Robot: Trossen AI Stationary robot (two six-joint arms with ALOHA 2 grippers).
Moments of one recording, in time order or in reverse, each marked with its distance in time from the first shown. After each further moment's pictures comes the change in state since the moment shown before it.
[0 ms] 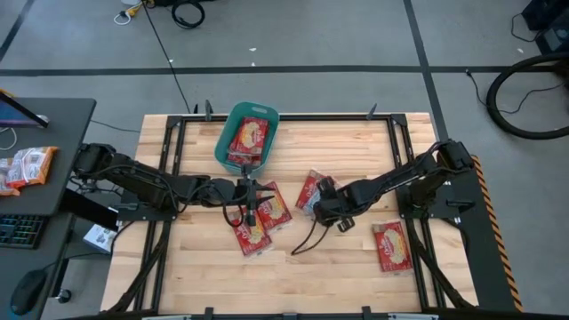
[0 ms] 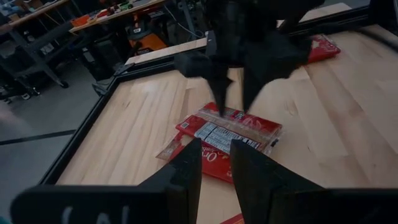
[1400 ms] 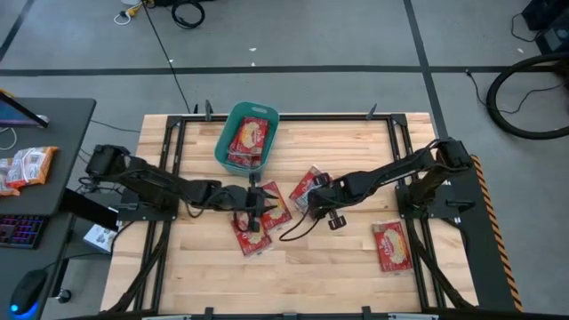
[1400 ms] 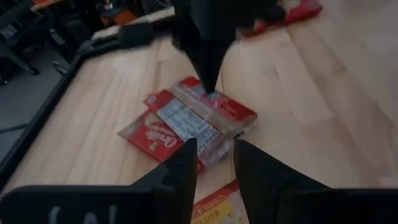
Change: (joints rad) left arm 0.001 0.149 0.002 0.028 0.074 0.001; right arm -0.088 0.010 0.028 0.078 -0.150 0.078
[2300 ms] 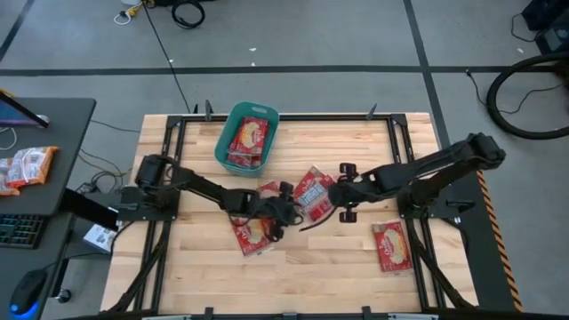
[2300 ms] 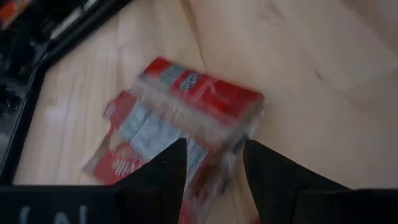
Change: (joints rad) left arm 0.017 0.442 0.329 -0.059 -0.001 0.267; right arm 0.063 -0.326 -0.121 -0.078 0.150 0.351
